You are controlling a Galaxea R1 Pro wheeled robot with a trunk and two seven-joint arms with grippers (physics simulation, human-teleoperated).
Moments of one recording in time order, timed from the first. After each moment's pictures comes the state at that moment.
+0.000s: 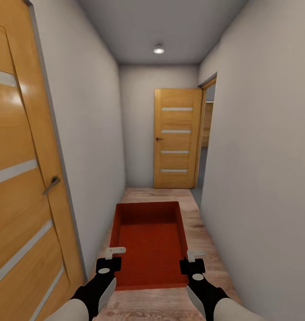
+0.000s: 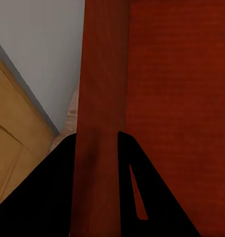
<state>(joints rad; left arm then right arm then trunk) -0.58 -0.12 -0.15 -0.37 0.11 0.02 0.33 -0.62 0.13 0.25 -0.23 -0.07 -0.13 -0.30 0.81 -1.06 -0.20</state>
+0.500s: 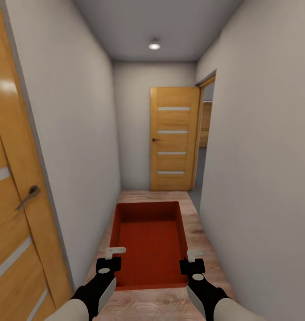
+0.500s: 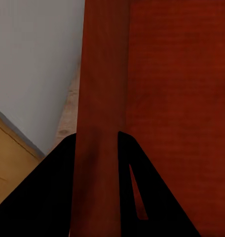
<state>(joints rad) -0.58 -0.12 -0.15 -0.37 0.11 0.02 0.33 -0.62 0.13 0.25 -0.23 -0.07 -0.13 -0.30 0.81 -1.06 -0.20</state>
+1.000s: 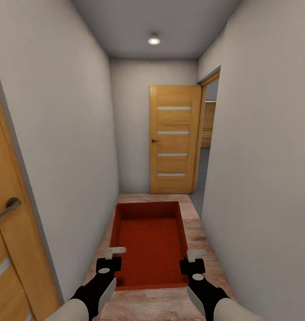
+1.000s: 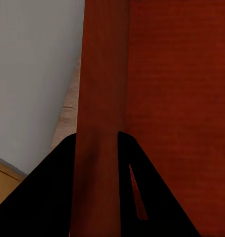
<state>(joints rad) -0.58 -0.12 -0.15 -0.37 0.11 0.02 0.33 -0.62 0.13 0.25 -0.23 -0.07 -0.13 -0.30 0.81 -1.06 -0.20</state>
